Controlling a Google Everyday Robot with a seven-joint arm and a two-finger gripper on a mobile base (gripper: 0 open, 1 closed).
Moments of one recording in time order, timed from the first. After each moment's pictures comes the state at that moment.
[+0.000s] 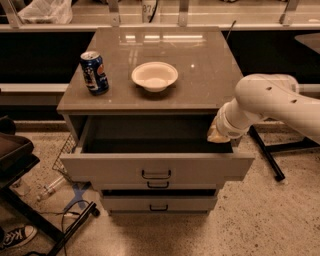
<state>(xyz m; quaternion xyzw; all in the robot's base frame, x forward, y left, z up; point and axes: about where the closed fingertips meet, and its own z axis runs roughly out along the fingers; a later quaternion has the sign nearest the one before) 0.601 -0.184 0.703 -0.66 0.72 -0.03 0.21</state>
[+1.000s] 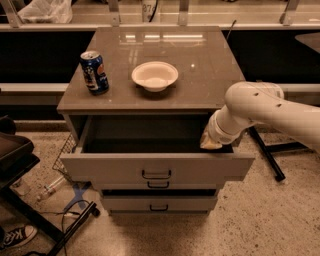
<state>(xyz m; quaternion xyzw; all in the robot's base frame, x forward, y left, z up) 0.598 -0.167 0.670 -0.67 0.72 0.00 0.19</state>
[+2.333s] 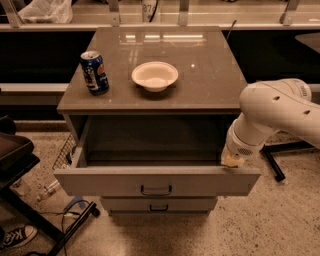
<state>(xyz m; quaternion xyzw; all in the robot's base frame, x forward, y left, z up) 0.509 -0.209 0.698 -0.61 0.79 -0.01 0.10</state>
